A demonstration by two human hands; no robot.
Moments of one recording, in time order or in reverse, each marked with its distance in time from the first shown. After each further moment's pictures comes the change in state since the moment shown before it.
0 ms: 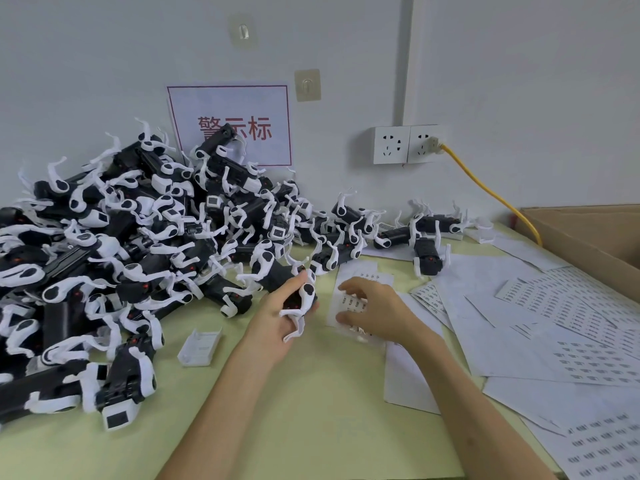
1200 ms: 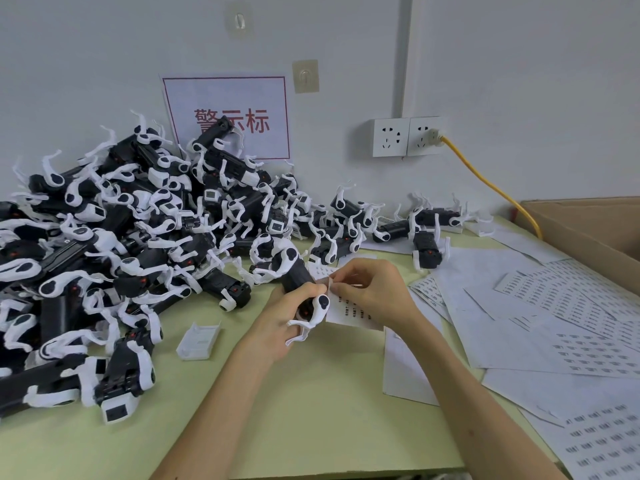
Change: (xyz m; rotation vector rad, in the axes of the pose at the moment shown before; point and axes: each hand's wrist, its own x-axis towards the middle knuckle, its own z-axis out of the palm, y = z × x) left_hand -0.020 -0.004 0.016 0.247 0.115 -0.030; right_hand -0.006 -0.020 -0.002 0.393 0.196 -0.183
